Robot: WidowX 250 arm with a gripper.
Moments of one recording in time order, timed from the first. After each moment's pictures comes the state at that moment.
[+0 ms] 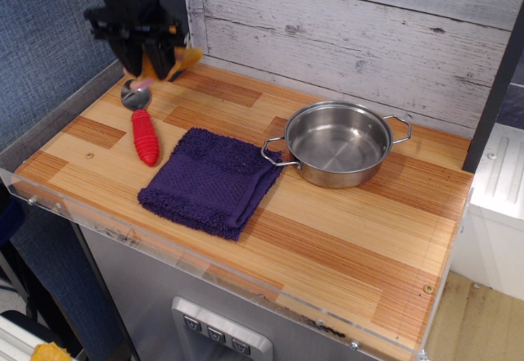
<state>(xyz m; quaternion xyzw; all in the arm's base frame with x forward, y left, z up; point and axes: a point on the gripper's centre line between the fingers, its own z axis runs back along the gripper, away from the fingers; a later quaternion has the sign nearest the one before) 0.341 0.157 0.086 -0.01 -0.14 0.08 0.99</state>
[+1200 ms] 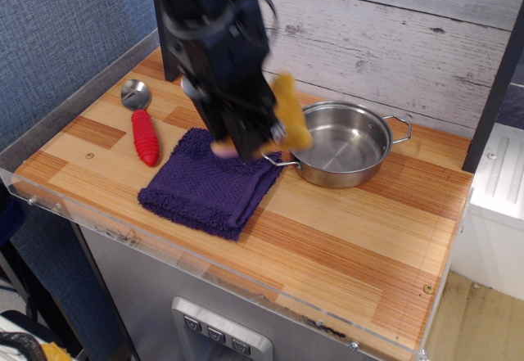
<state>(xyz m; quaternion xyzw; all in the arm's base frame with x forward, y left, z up) 0.255 -0.003 0.101 -0.03 -0.13 -0.18 0.97</state>
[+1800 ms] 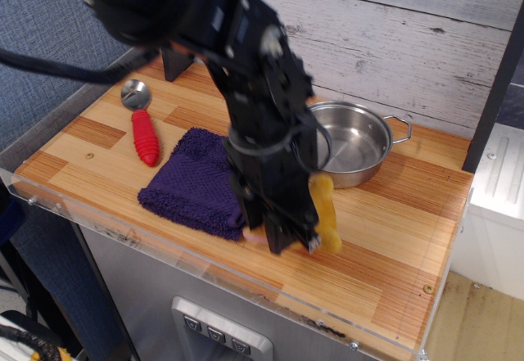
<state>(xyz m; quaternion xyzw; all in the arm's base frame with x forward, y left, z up) 0.238 -0.043 0.034 -0.01 -0.08 -0.23 0.97</state>
